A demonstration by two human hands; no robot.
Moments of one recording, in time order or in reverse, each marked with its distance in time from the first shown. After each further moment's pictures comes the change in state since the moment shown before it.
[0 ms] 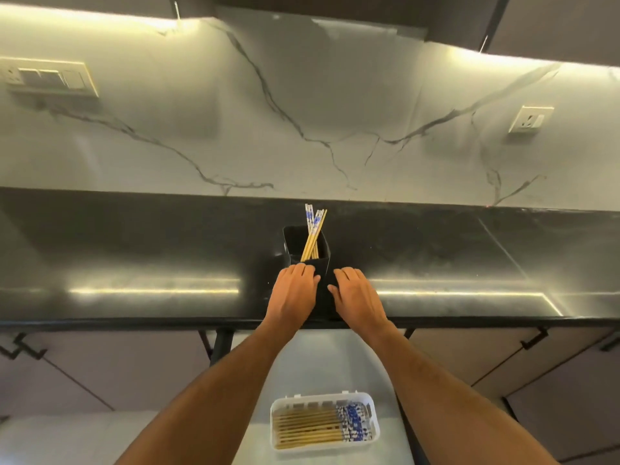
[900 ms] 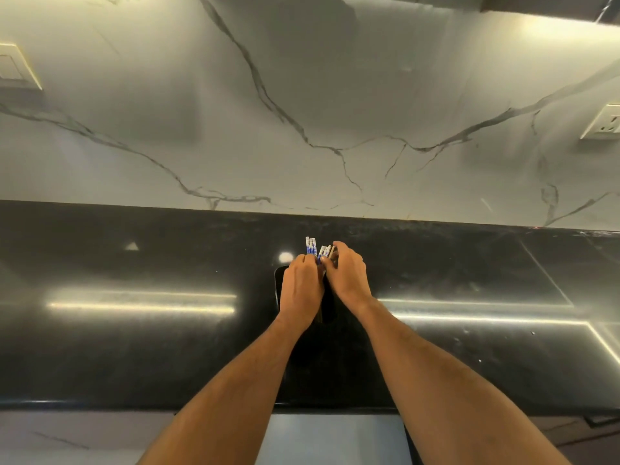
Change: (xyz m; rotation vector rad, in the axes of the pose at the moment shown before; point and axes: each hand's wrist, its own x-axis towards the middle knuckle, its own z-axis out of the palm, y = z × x) left_hand 0.183 -0.045 0.087 -0.191 0.047 -0.278; right_hand 0.226 0.057 0.077 0.452 0.022 0.310
